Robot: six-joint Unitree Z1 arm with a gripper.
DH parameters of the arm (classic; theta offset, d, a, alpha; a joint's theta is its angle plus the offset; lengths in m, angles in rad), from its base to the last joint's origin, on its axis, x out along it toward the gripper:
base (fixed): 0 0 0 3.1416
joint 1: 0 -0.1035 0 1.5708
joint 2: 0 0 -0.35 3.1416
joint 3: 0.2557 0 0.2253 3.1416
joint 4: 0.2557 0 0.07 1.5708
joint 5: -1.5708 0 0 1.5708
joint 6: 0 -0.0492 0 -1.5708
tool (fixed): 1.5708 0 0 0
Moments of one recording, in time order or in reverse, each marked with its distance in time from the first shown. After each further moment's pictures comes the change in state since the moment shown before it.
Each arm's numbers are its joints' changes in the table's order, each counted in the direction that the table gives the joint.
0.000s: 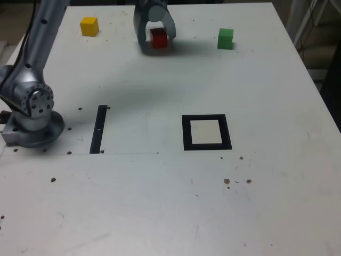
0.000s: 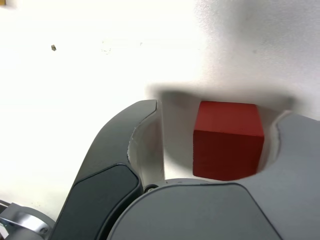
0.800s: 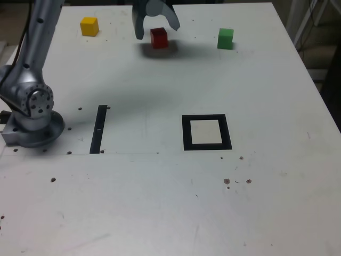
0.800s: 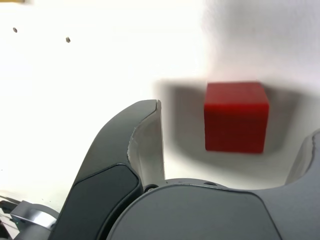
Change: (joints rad) arm 0.002 -0.052 -0.029 0.003 0.003 -0.024
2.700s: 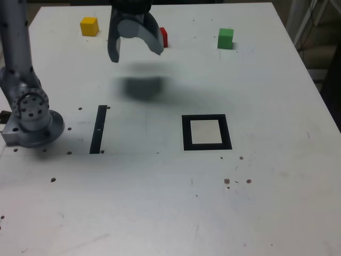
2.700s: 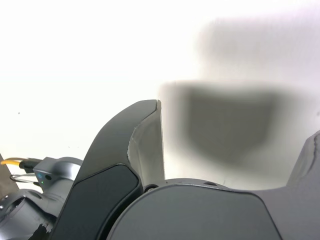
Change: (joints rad) arm 0.276 -0.454 -0.632 -0.177 -0.007 0.124
